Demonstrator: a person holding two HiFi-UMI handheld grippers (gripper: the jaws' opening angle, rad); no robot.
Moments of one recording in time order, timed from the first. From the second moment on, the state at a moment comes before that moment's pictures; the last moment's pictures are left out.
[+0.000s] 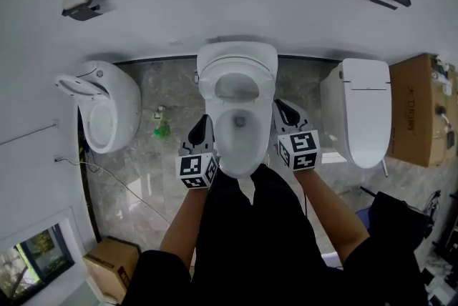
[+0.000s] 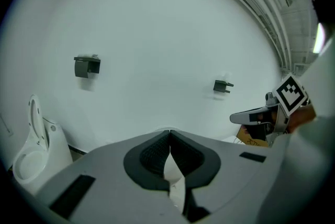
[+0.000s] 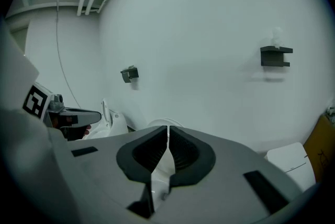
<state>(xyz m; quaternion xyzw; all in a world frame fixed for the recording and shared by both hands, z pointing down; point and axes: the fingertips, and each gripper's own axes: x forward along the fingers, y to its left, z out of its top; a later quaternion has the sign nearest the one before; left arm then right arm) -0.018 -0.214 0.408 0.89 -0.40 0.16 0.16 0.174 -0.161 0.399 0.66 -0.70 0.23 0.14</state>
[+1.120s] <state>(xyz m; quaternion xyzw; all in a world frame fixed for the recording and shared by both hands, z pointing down) 0.010 -0.363 0.521 0.90 -0.33 0.24 0.16 0.192 -0.269 0.509 0.68 -0.65 0.25 0.23</state>
